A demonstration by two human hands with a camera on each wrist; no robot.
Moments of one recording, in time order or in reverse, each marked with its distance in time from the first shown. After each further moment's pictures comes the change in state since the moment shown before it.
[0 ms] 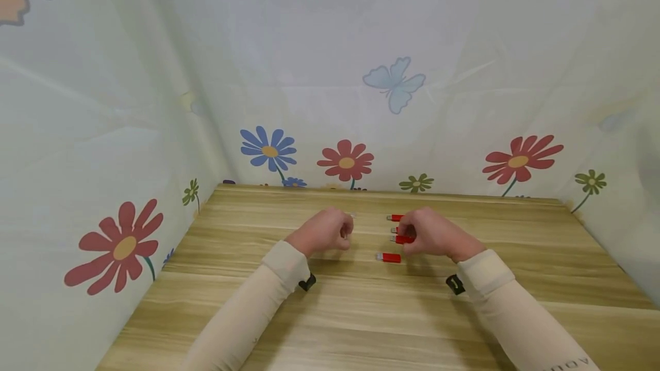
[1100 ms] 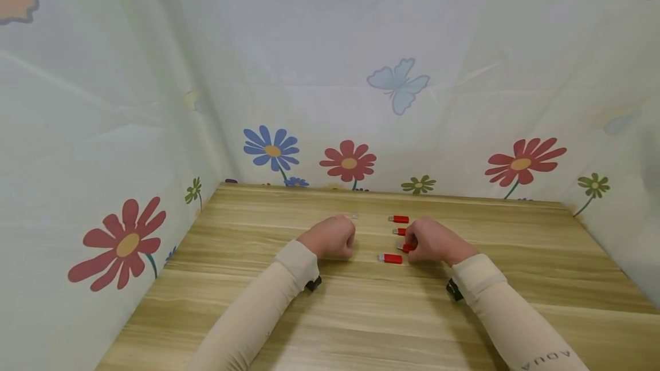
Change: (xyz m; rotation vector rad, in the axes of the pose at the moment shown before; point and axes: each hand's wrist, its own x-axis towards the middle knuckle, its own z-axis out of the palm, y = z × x) left_hand 0.017 -0.012 0.027 0.287 -0.071 0.129; right_hand 0.008 0.036 0.030 -0.077 -0.061 0.068
